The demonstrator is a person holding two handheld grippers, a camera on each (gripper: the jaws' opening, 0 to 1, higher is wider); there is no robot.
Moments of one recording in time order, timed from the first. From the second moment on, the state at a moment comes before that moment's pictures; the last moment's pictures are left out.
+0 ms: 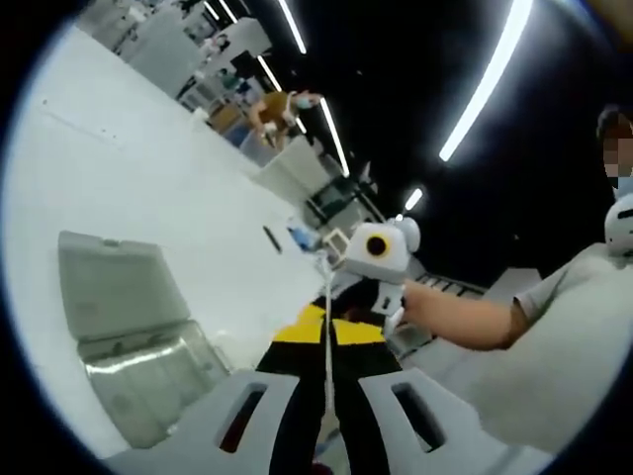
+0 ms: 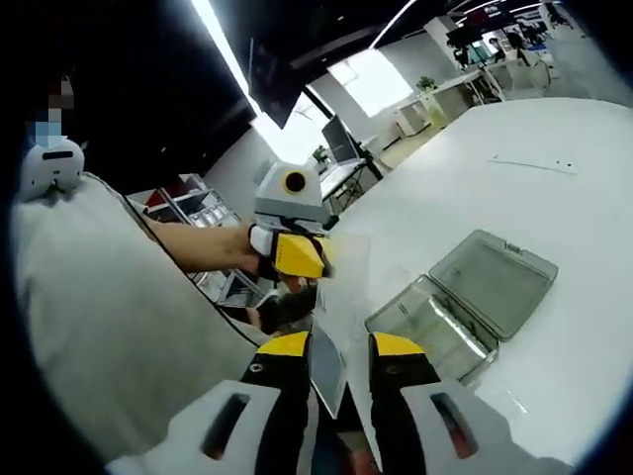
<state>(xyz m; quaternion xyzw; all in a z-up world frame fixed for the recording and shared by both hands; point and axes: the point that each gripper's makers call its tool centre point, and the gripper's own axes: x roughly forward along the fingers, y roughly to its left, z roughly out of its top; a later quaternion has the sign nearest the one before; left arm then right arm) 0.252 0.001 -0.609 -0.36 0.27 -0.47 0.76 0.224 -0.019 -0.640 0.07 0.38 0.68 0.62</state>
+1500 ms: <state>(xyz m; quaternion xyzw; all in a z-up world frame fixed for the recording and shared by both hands) 0.251 0.002 -0.610 -0.37 0.27 -0.47 0.75 0.227 -0.018 -0.634 0.09 0.38 0.70 0.60</state>
